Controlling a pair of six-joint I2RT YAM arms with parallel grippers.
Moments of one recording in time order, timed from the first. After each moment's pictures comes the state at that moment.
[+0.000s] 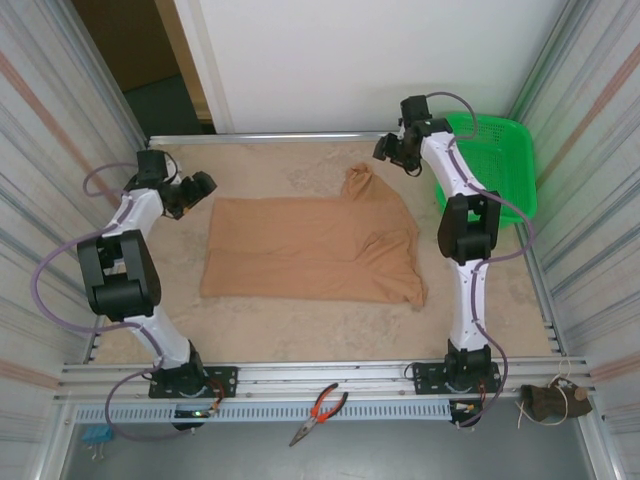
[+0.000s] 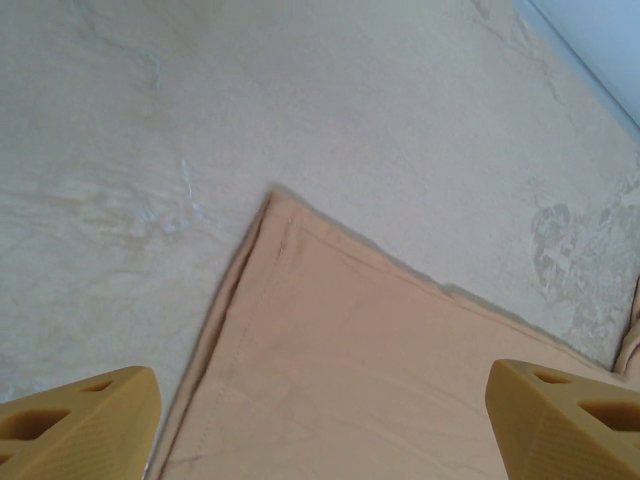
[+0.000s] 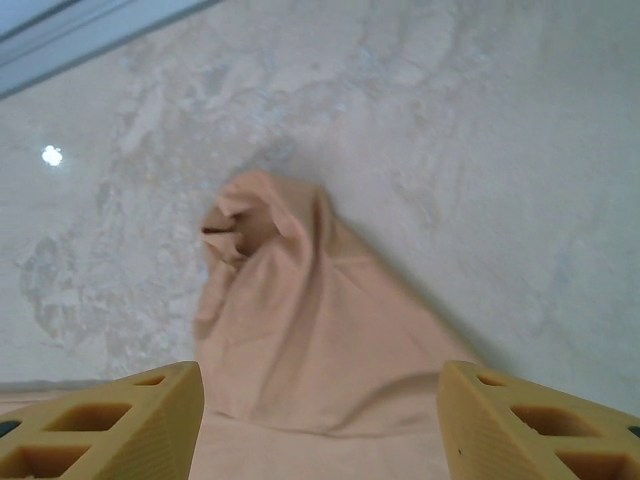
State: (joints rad) left arm 0.17 1.77 1.29 -0.45 0.34 -0.44; right arm 0.18 2.34 2.25 -0.92 -0.16 0.45
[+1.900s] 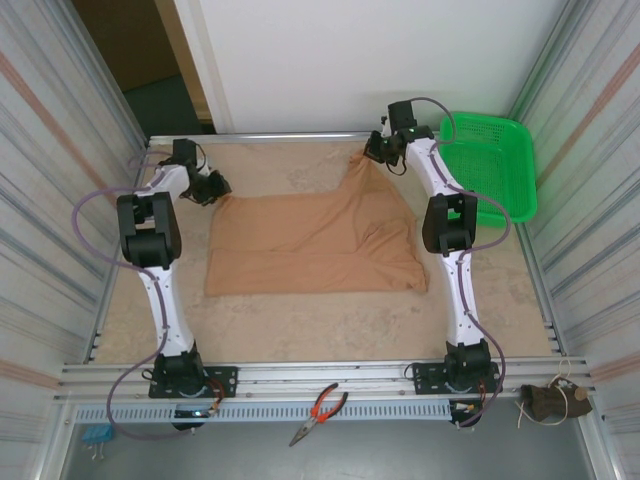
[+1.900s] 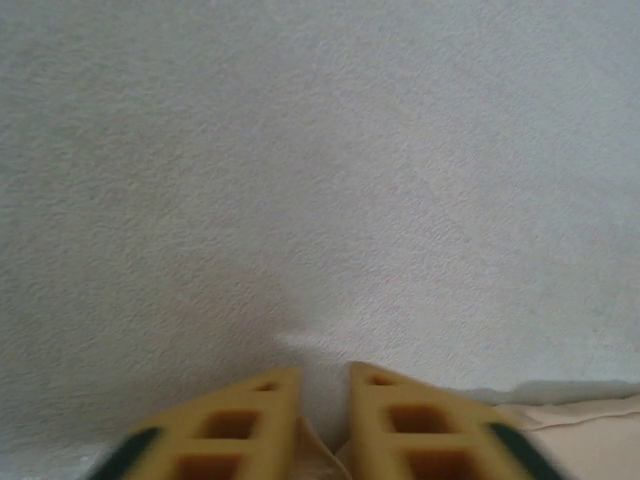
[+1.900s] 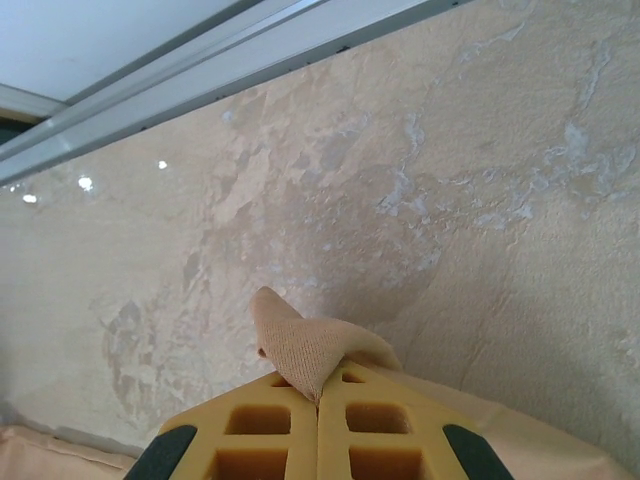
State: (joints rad) left arm 0.09 2.27 1.75 -0.60 0.39 -0.37; right arm 0.19 2.61 2.49 -0.77 -0.34 0.52
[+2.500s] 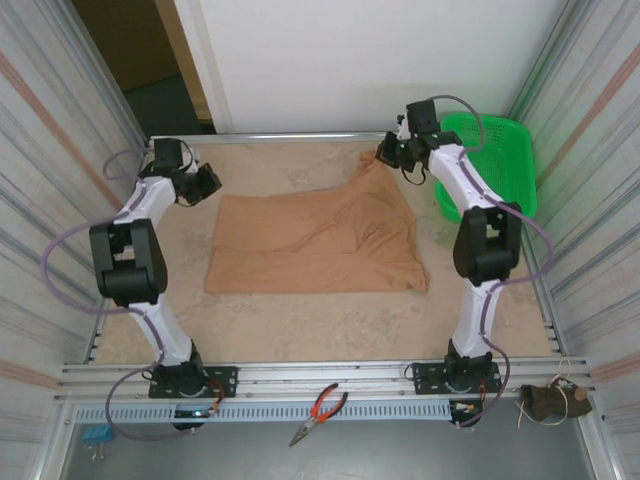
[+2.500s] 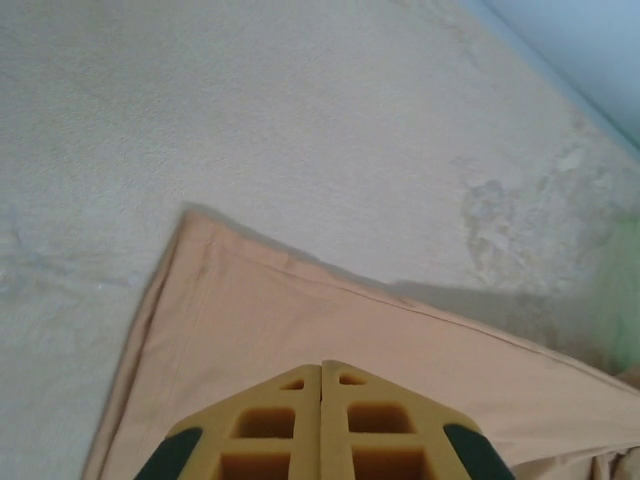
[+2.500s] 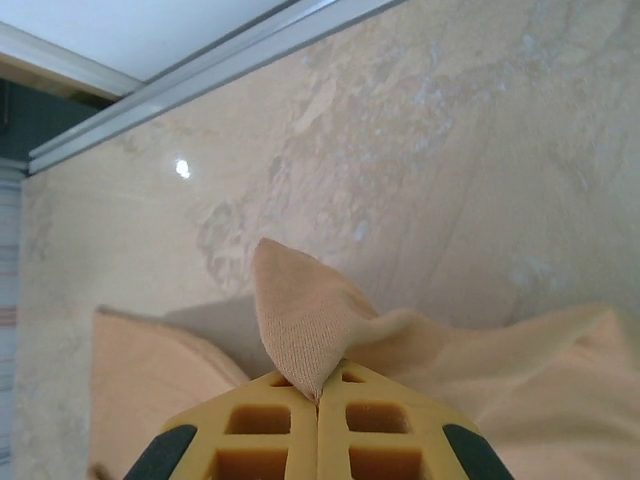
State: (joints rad) left arm 0.10 1.83 1.38 -0.45 0.40 -0.43; right arm 0.20 1.99 1.79 -0.62 -0.32 0.56
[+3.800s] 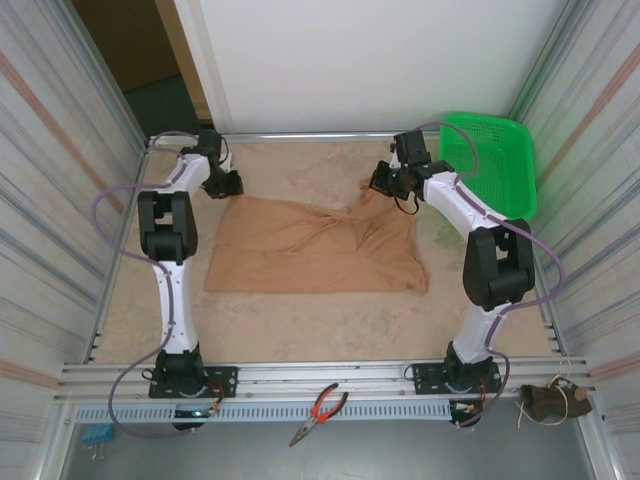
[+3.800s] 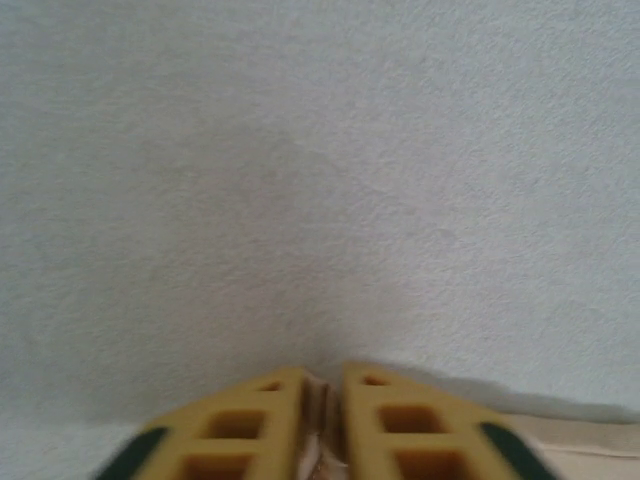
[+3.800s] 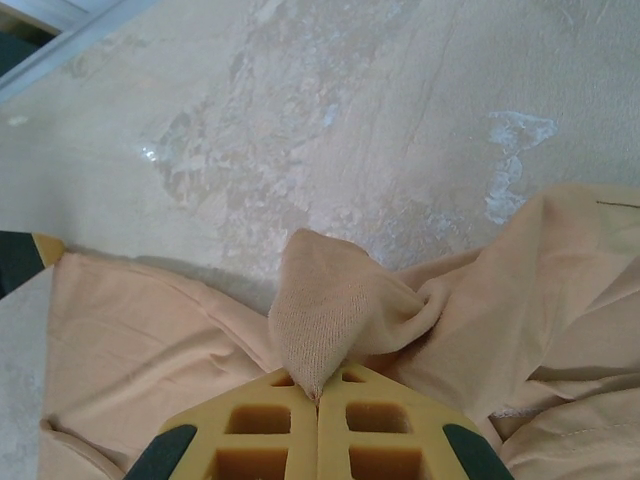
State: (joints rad) left arm -0.03 2.38 1.98 -0.82 0.18 -0.15; right arm 0.29 1.82 1.46 -0.50 -0.21 0.60
